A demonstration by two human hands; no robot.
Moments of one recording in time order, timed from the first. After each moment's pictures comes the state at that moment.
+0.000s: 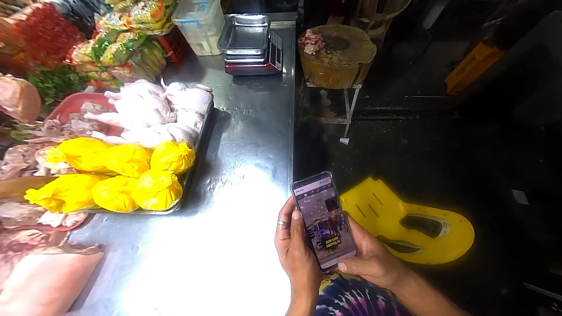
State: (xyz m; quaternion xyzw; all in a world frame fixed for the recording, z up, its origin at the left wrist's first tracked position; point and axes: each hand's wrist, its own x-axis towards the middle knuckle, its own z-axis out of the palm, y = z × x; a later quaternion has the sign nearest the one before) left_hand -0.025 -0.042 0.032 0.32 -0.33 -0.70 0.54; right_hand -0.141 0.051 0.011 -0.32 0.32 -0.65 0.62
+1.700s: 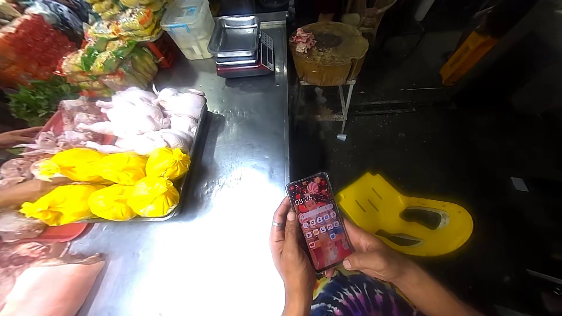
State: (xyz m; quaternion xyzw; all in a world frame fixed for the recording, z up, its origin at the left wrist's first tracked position) left_hand -0.021 -0.042 0.038 0.30 -0.35 -0.72 0.52; right_hand -0.155 0.059 0.008 -0.32 0.26 -0.60 0.69
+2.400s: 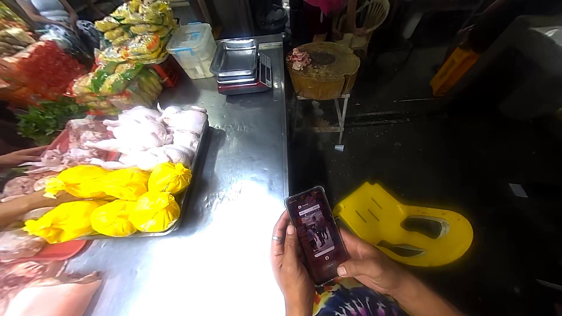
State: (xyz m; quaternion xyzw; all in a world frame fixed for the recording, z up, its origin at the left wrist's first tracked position) left_hand -0.021 -0.039 0.032 0.31 -0.35 -0.71 0.53; right_hand -0.150 0.056 0.017 -0.29 0.31 -0.61 0.66
